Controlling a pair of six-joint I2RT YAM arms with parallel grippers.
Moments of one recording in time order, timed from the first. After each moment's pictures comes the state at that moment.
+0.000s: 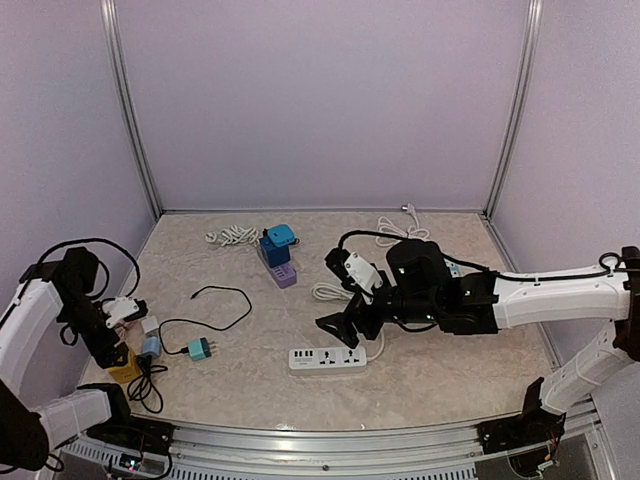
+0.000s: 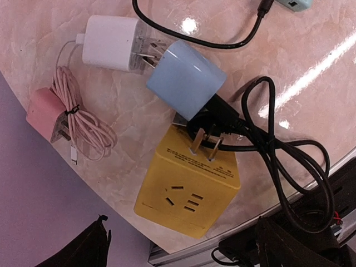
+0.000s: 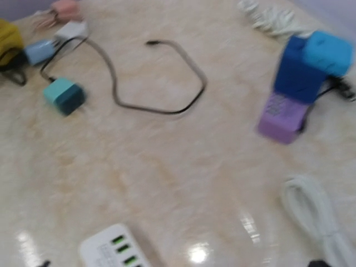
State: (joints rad) left arm 0.20 0.89 0.75 -1.23 -0.03 0.91; right arm 1.07 1.40 0.88 0.07 0.02 -0.03
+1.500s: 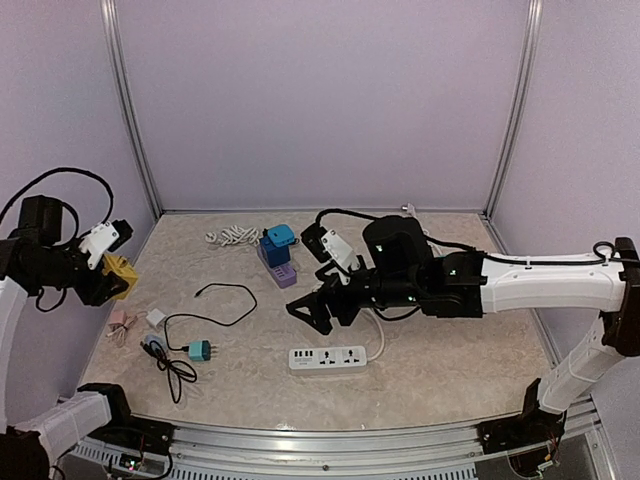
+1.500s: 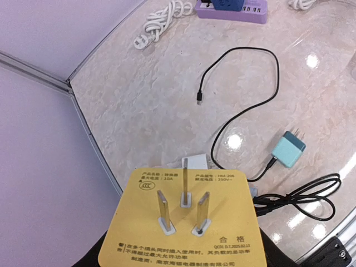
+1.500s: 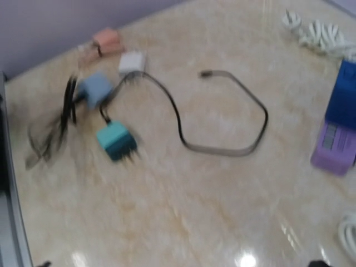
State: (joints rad) left arm 0.14 0.81 1.07 -1.11 0.21 0.85; right arm 1.12 1.52 1.12 -0.04 -0.05 0.12
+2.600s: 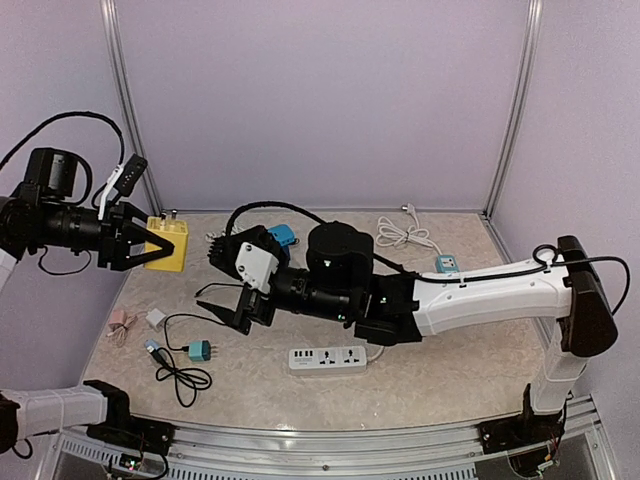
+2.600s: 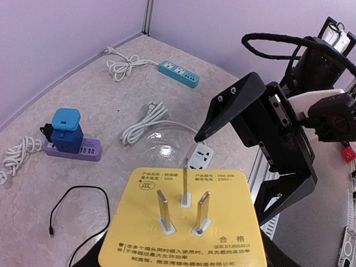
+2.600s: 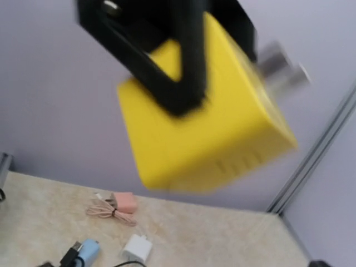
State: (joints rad) left arm -0.20 0.95 1.36 -1.11 0.84 0.33; right arm 1.31 1.82 1.38 0.48 0.01 -0.47
